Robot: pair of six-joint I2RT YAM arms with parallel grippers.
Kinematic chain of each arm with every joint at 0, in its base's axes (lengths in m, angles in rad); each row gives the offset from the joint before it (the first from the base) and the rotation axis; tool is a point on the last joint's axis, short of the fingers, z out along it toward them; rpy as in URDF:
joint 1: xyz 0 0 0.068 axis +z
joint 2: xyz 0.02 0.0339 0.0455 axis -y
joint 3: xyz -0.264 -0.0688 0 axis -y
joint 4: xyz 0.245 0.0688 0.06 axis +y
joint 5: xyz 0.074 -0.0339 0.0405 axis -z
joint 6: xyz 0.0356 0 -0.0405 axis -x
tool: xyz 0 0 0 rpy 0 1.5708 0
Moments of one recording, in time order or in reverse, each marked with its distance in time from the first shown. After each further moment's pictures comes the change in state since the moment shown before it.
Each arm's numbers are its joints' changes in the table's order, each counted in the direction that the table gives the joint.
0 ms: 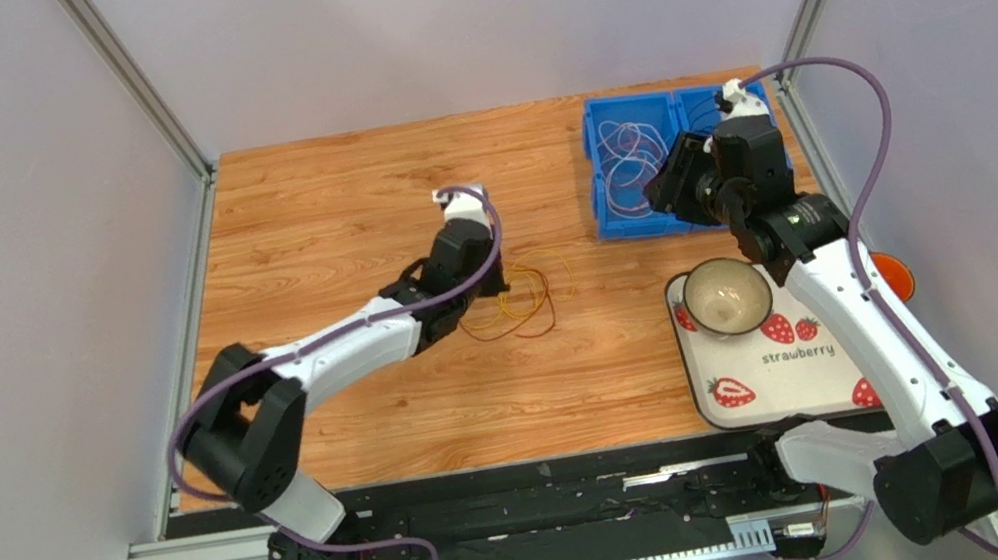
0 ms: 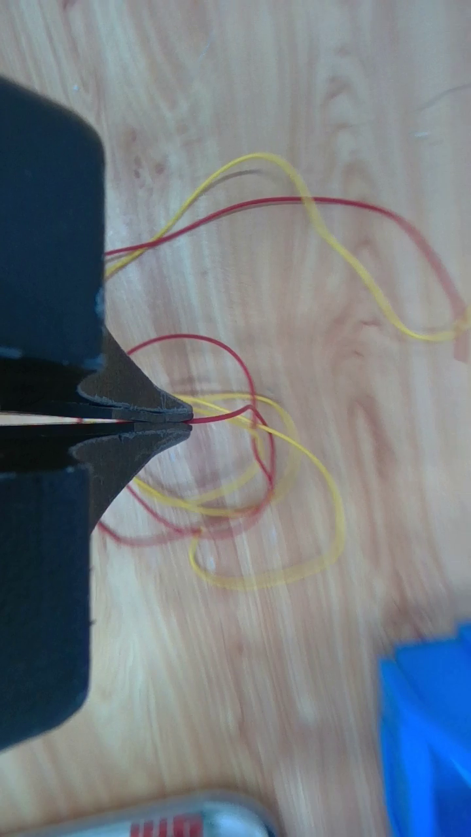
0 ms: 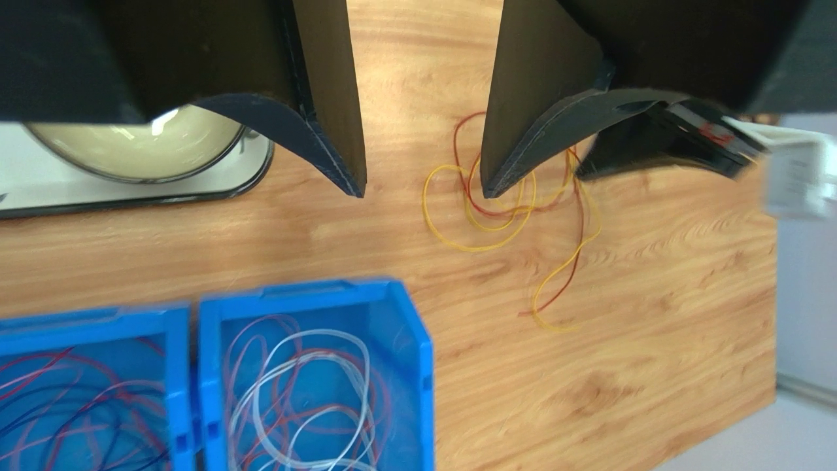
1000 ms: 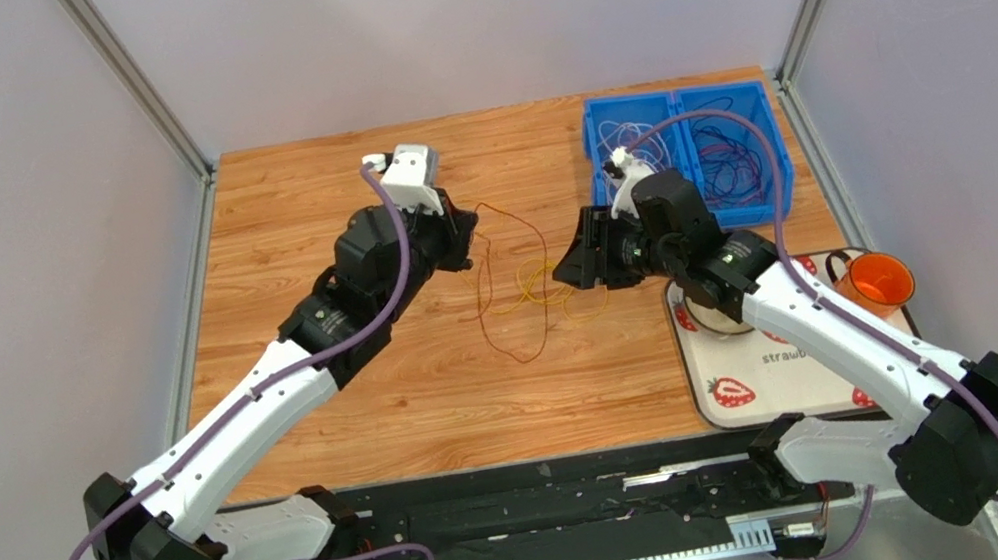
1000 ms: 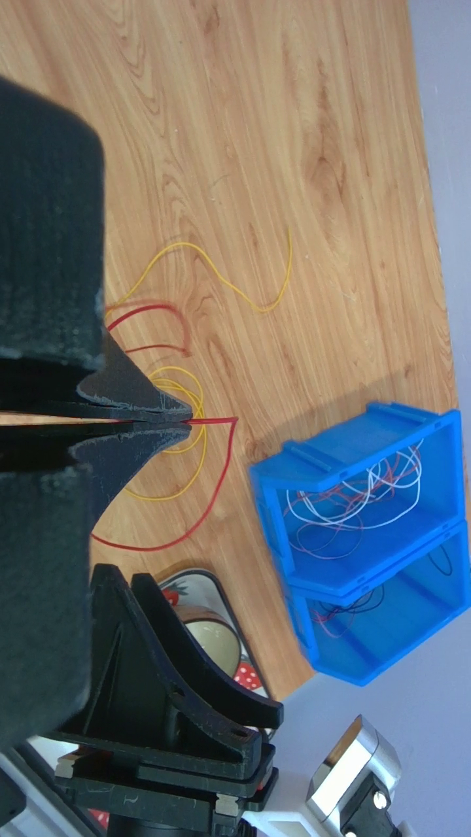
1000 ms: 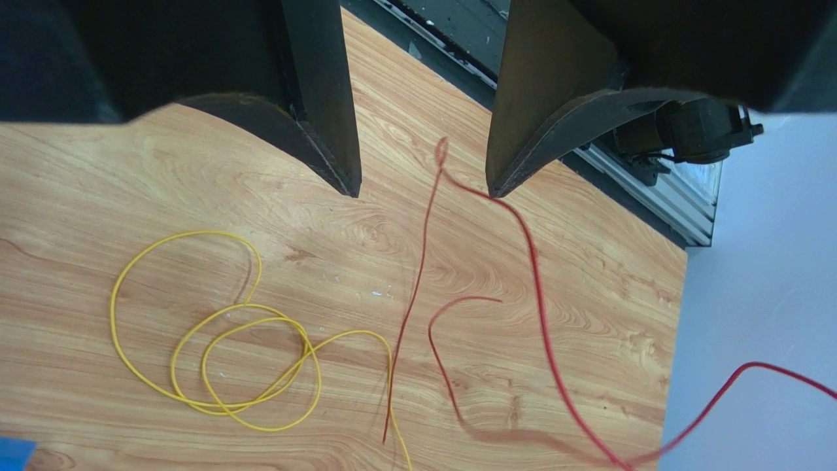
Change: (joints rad) left arm -0.012 0.473 0.126 0.183 0.090 -0.171; right arm 0.309 -0.013 -0.181 -0.144 -0.264 -0.052
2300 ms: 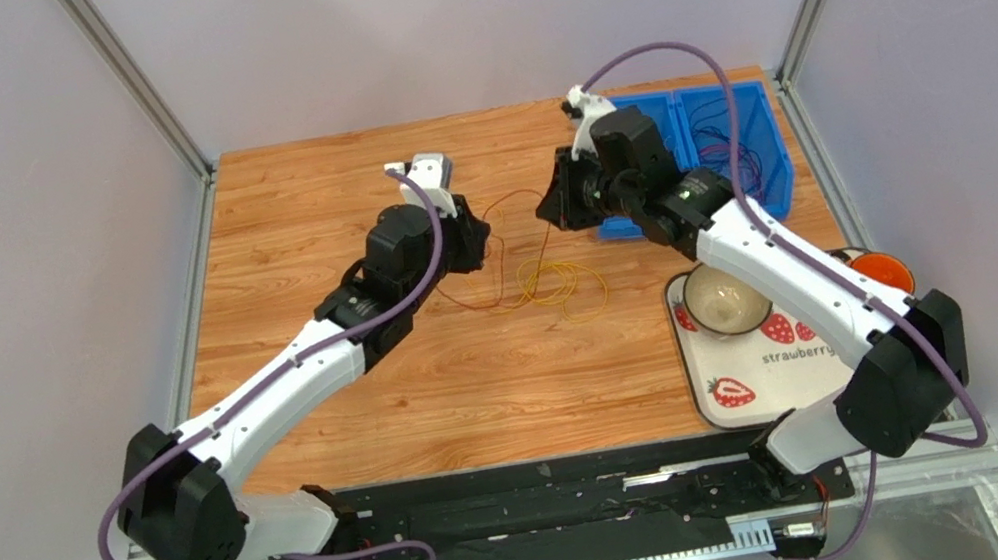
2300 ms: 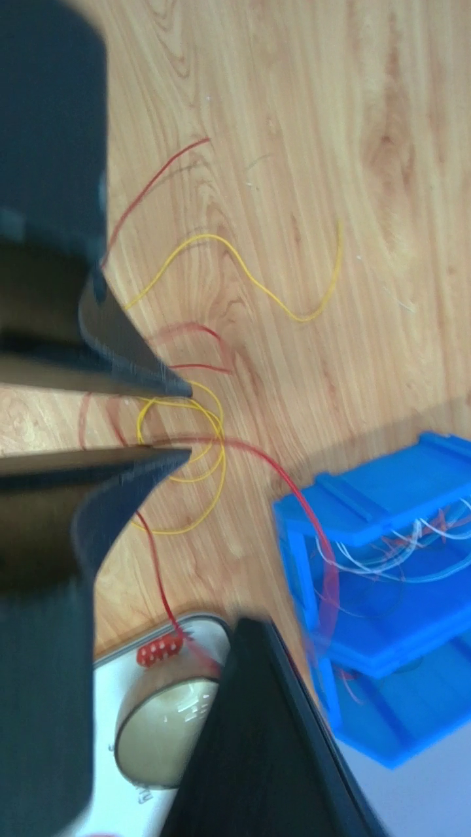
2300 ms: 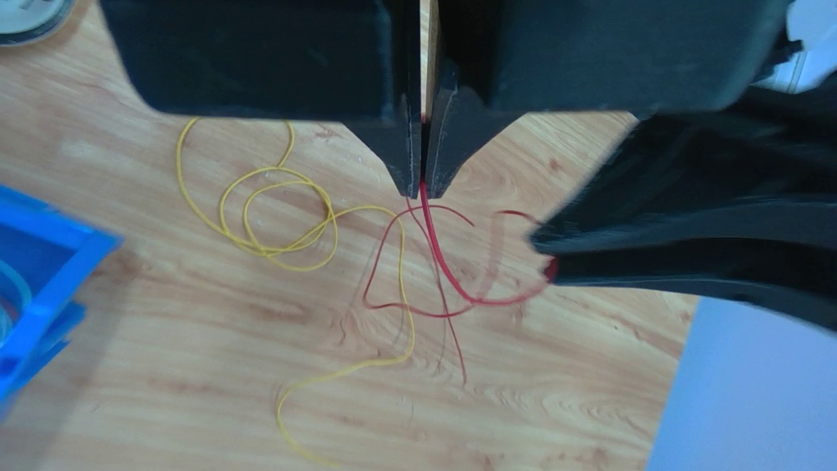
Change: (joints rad) left arm 0.056 -0.124 -0.089 -0.140 0.029 0.040; right arm 0.002 -0.270 0.327 0.024 0.062 0.144
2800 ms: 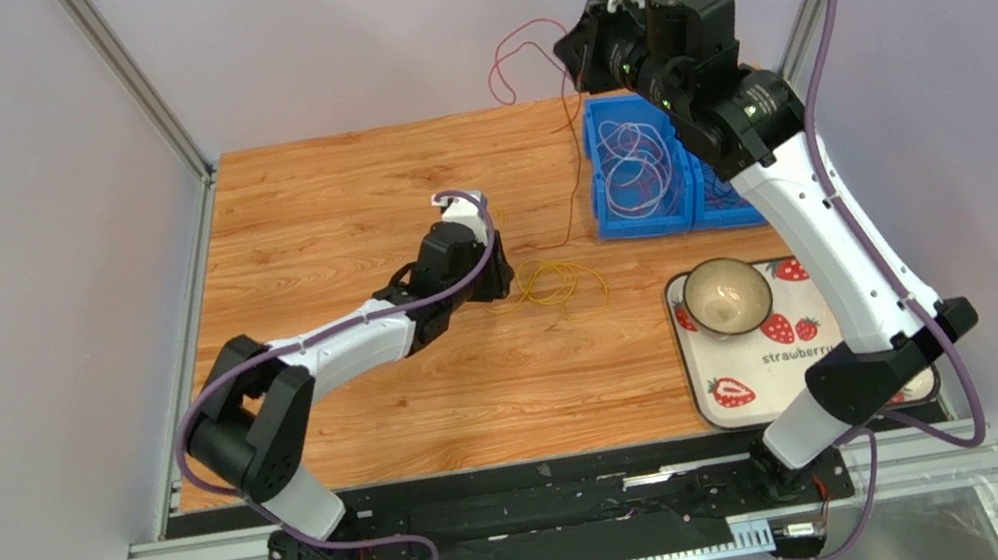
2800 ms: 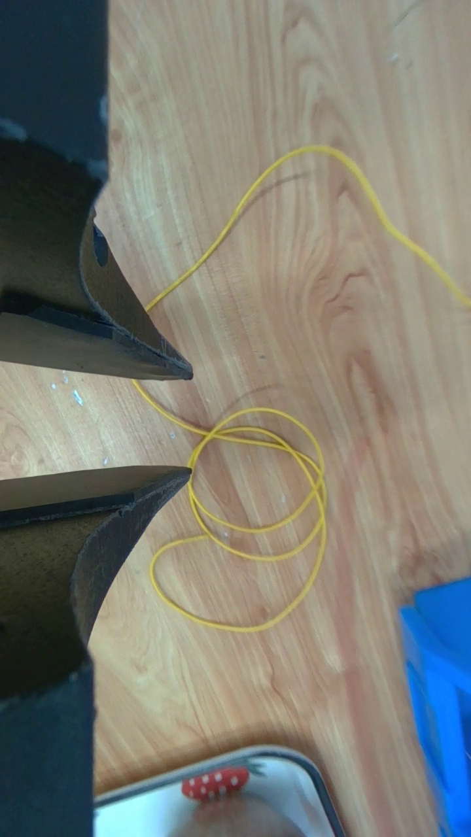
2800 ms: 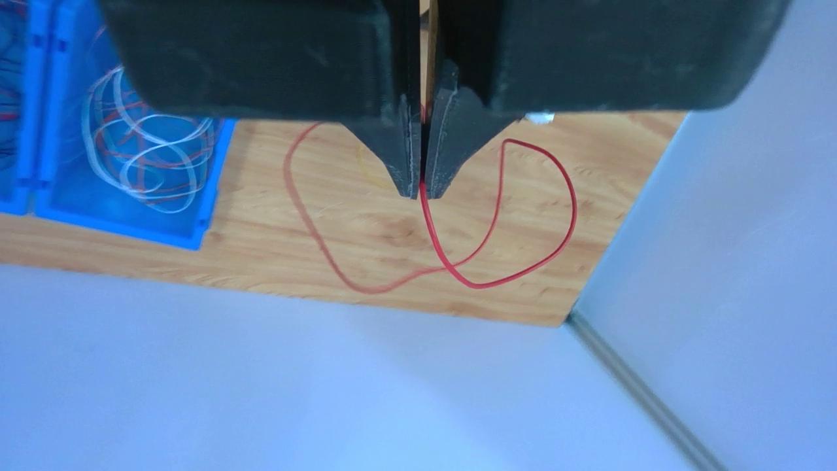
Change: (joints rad) left arm 0.022 -0.317 -0.069 -0.120 0.077 0.070; right arm -0.068 -0.117 0.684 0.166 0.189 0.137
